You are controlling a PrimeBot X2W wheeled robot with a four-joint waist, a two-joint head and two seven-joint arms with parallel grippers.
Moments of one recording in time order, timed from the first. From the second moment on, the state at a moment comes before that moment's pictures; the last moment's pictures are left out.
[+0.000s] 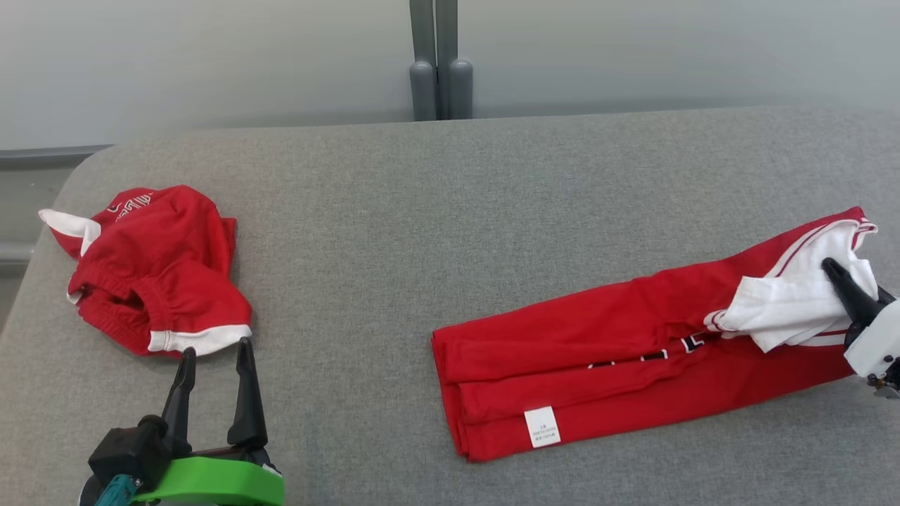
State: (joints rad) left arm 0.03 0.15 -0.15 0.10 -0.45 0.03 -0.26; right arm -0.38 -0.76 0.52 0.48 1.17 0.13 -0.08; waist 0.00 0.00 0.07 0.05
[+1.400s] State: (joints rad) left arm 0.01 0.13 -0.17 0.21 -0.46 0.00 -0.26; right arm -0.33 -0.24 0.52 0.29 1.05 0.13 0.32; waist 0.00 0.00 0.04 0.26
